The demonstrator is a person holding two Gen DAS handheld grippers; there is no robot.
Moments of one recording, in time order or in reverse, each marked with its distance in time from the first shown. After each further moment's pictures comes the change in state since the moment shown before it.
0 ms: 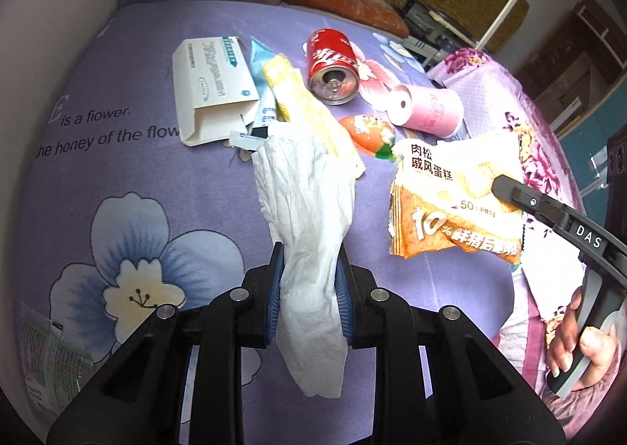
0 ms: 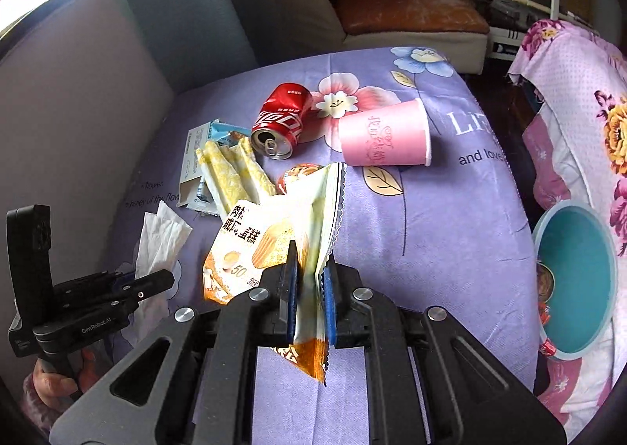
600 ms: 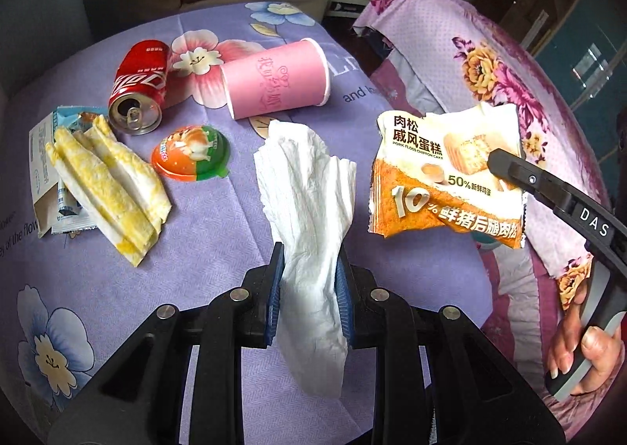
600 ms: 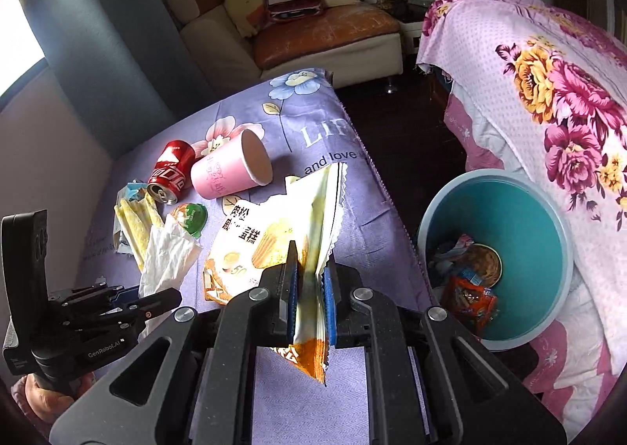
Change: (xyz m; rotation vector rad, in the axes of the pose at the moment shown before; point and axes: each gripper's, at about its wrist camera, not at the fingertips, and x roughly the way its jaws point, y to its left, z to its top) left arm 0.073 -0.157 0.027 0.281 0.099 0.001; right arm -0.049 -0.135 -0.021 0.210 -0.130 -0.101
